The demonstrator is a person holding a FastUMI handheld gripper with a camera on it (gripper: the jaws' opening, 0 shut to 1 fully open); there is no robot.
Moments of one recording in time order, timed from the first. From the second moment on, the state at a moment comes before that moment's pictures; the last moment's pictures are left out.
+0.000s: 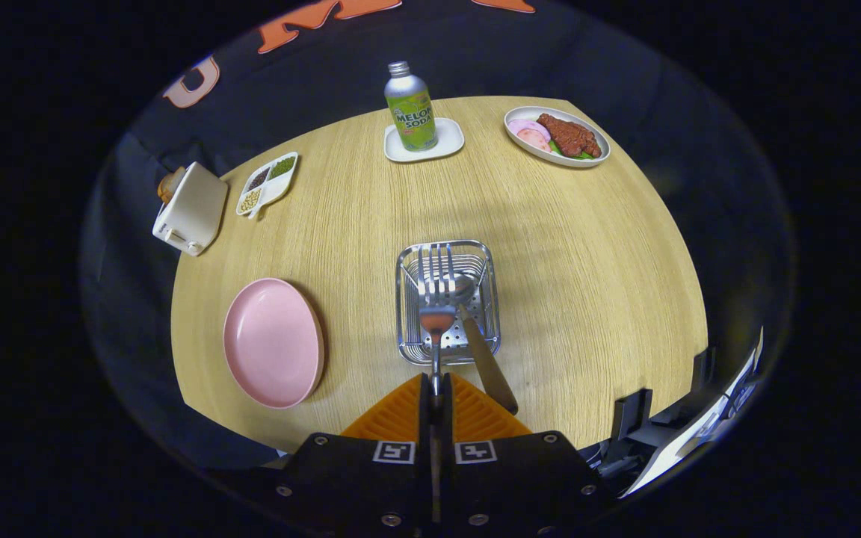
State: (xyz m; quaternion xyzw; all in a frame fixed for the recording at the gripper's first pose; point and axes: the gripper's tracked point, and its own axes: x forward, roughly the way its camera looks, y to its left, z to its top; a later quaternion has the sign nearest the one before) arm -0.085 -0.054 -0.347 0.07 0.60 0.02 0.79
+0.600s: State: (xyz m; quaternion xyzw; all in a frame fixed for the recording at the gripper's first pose) arm -0.047 -0.055 -0.331 0.09 0.56 0.03 0.82
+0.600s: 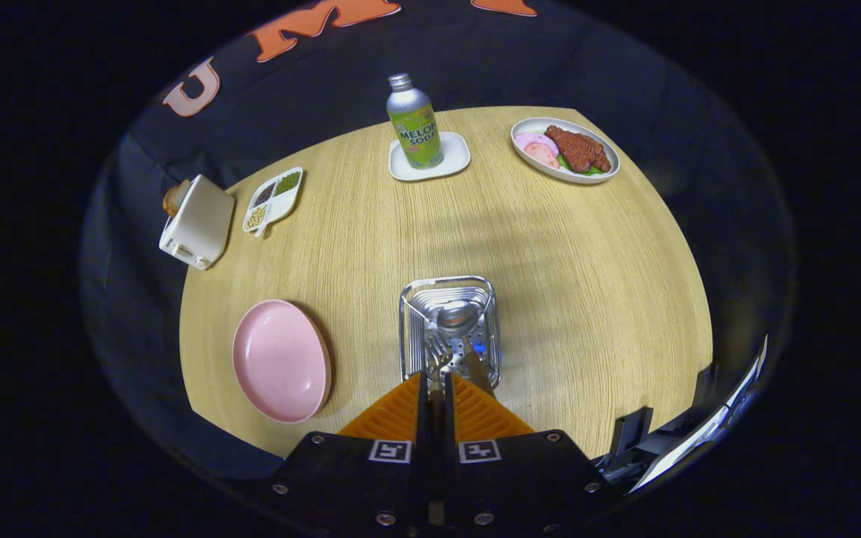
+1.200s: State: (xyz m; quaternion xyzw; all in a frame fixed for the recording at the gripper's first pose) arm 0.054 -0.066 -0.155 0.10 0.23 0.01 0.97
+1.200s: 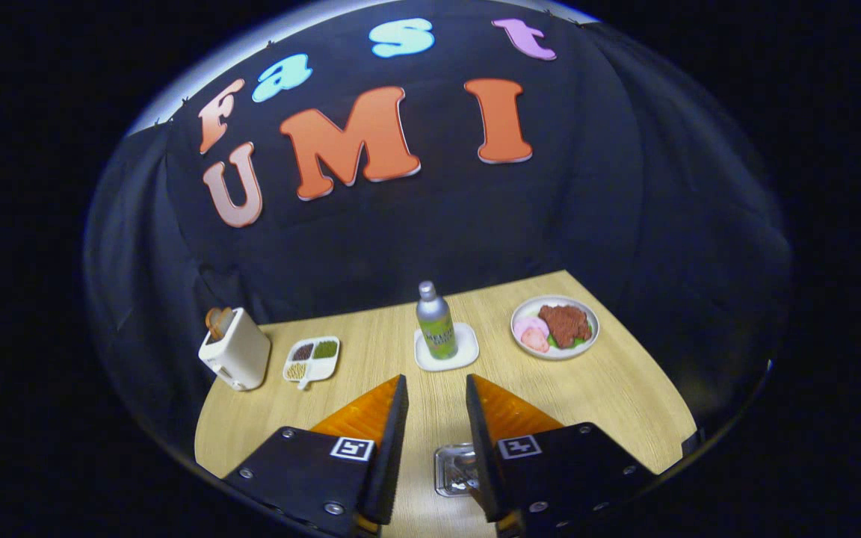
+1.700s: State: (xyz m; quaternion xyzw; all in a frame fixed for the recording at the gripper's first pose) arm 0.052 -0.046 -0.029 0.05 0.05 0.02 1.00
